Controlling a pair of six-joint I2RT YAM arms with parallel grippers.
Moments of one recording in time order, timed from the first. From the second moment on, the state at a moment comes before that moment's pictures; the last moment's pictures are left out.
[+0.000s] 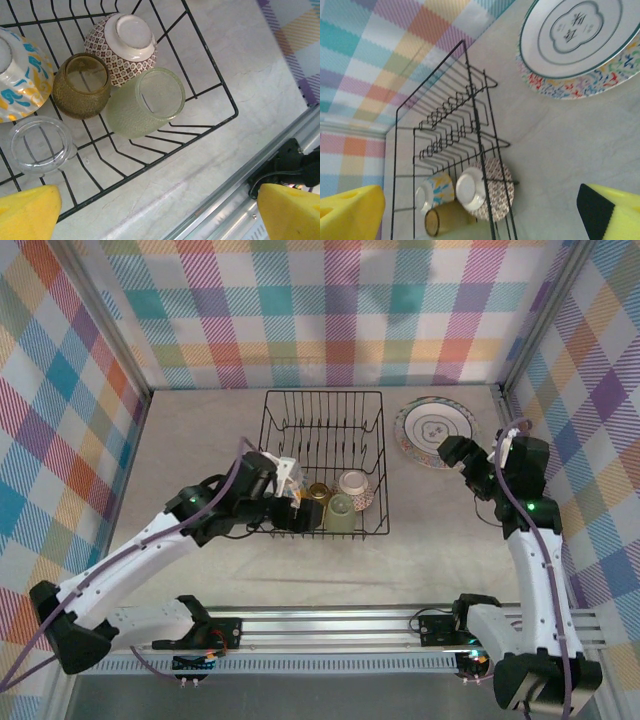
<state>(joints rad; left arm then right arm) -0.82 1.13 1.14 -0.79 0.11 -0.49 -0.11 0.90 0.94 -0.61 -0.46 0.67</state>
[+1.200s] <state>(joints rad) -0.94 1.76 1.50 -0.87 -0.12 -0.38 -0.11 0.68 0.85 -0.86 -0.72 0.56</state>
